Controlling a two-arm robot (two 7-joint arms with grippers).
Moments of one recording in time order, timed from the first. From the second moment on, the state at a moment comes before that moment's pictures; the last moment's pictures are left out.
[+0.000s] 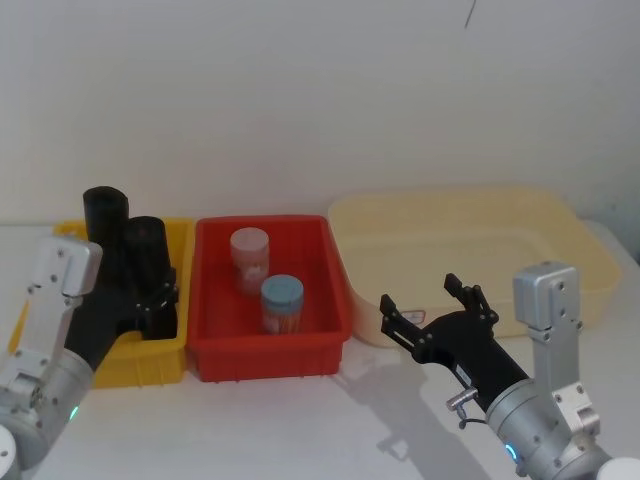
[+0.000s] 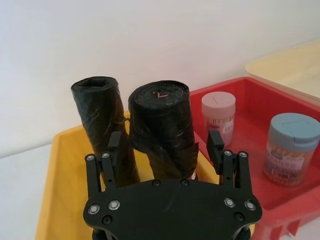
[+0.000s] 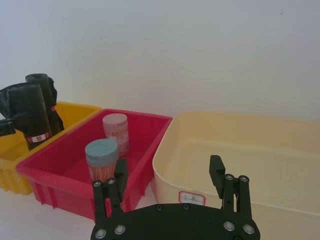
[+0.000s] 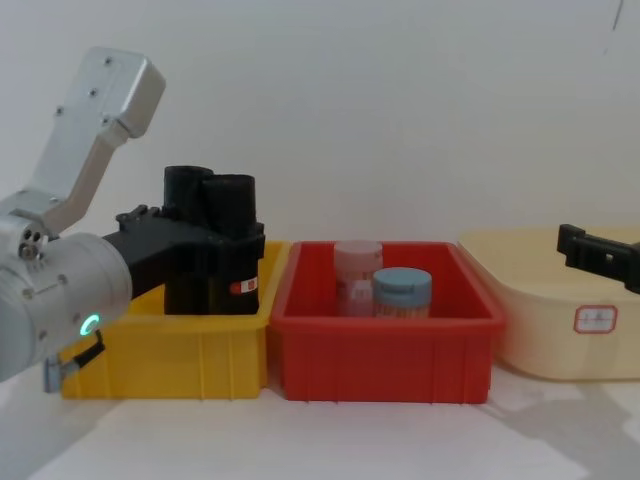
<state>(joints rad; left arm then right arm) -0.33 0.27 0.41 -1.43 -0.21 0.00 -0.05 -0.01 0.34 -0.23 -1.77 0.29 0.03 0.07</state>
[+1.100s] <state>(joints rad) -0.45 0.20 0.39 -1.28 -0.24 -0.04 -0.14 -0.01 0.34 -0.23 -1.77 0.29 0.03 0.07</state>
